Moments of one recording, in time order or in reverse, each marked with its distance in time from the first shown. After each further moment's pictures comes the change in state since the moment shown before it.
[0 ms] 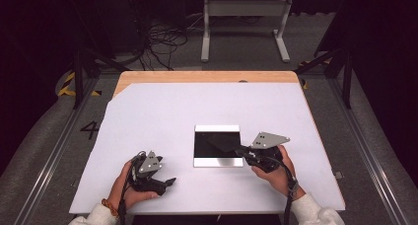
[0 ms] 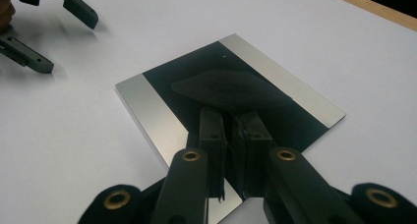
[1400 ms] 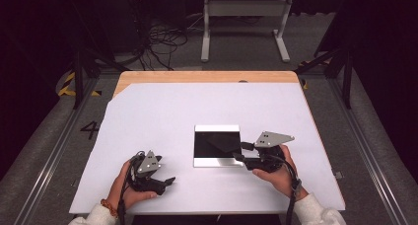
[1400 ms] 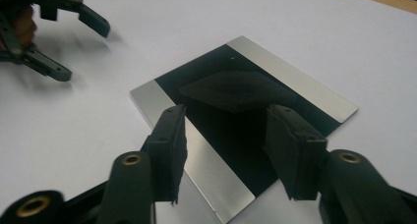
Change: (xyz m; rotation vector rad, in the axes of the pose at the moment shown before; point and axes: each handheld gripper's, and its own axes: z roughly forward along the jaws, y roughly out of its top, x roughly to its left) left arm 0.000 0.001 -0.003 -0.012 0.009 -0.001; right arm -0.004 -0.003 -0.005 -0.025 0.063 0.075
